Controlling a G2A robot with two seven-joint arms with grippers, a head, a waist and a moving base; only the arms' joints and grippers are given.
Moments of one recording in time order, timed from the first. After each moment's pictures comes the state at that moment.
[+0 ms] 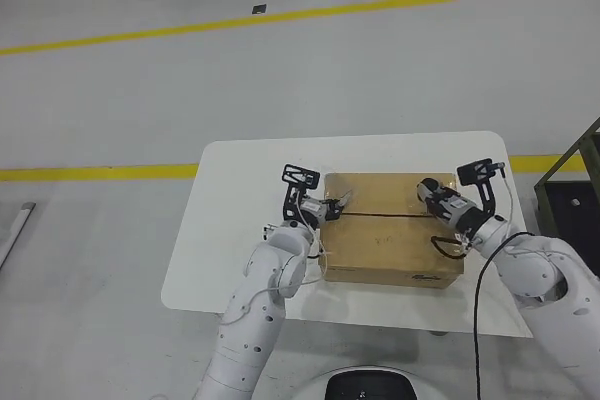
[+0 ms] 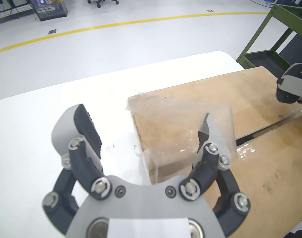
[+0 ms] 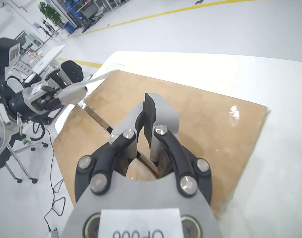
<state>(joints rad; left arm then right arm) 0.94 -1.50 -1.12 -1.40 1.33 -0.09 -0.33 -1.19 -1.11 1.41 -1.61 -0.61 -0.23 0.37</state>
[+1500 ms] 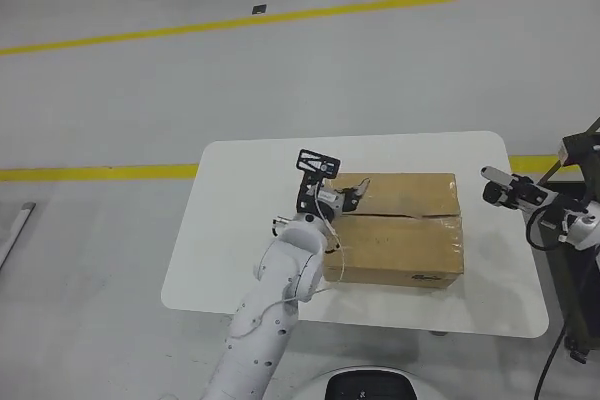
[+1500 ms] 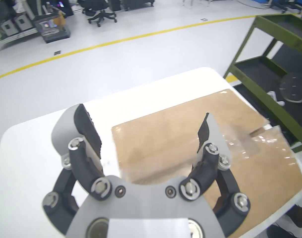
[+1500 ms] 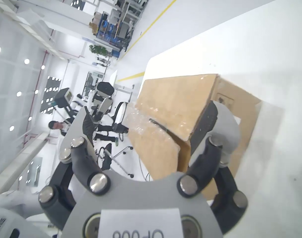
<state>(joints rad) 0.99 -1.52 -1.09 -1.64 1.47 0.04 -0.47 -1.21 -1.06 1.77 -1.58 0.11 -0.16 0.95</state>
